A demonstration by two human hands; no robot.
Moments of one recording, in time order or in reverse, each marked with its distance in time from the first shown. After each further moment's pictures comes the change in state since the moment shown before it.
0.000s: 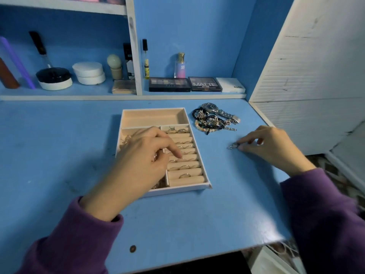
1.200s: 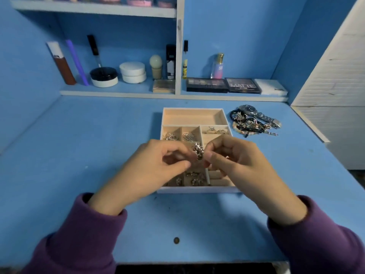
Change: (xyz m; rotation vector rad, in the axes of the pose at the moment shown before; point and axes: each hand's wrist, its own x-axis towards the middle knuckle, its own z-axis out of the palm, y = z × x) left_hand -0.024 -0.031 -0.033 -0.371 -0.143 -0.191; right_hand -0.049 -0.144 0.041 0.815 -0.231 -0.155
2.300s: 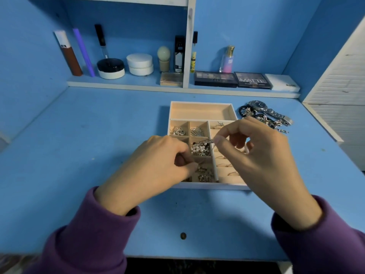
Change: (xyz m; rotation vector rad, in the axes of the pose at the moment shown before) left_hand -0.004 0.006 -0.004 0.508 0.027 -0.011; right_hand 0.003 -0.011 0.006 -0.405 0.274 -0.279
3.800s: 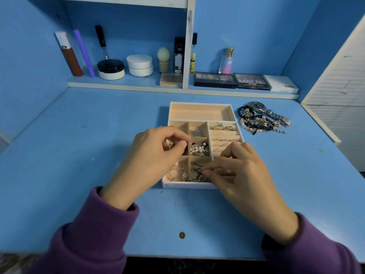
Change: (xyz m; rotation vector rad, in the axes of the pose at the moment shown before) left_hand 0.006 -0.010 0.007 -0.308 0.255 -0.063; right_hand -0.027 0.035 0.020 -0.261 -0.111 -0.092
